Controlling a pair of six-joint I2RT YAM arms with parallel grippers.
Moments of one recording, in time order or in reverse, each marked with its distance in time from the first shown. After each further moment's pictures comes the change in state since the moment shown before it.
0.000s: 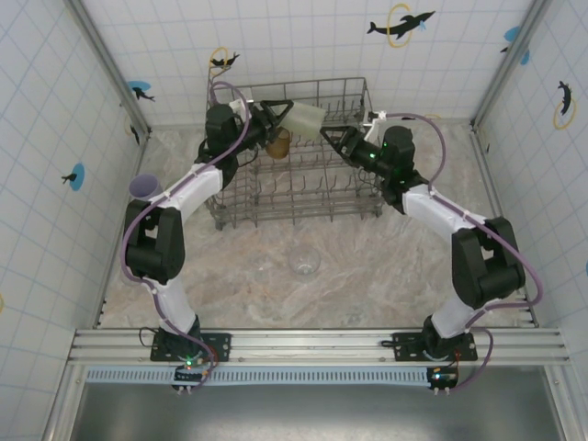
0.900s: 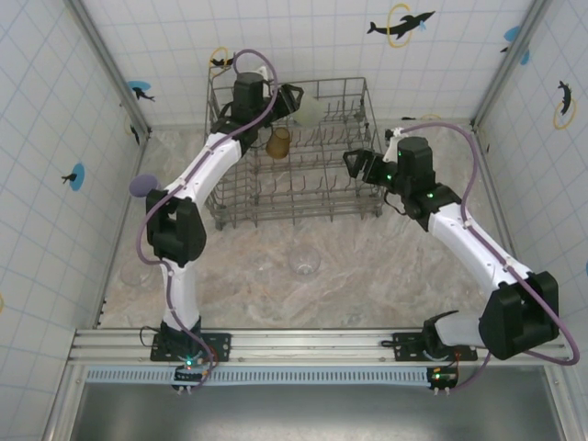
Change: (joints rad) left arm -0.085 0.229 0.556 -0.624 -0.429 0.578; right arm -0.007 -0.304 -0.060 -0.609 0.327 -0.457
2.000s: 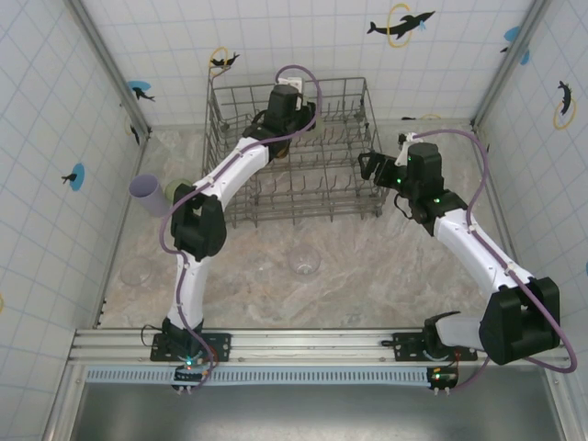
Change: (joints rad) left arm -0.116 0.146 0.103 -0.032 -0.322 0.387; right arm -0.066 -0.032 -0.076 0.043 0.058 -0.036
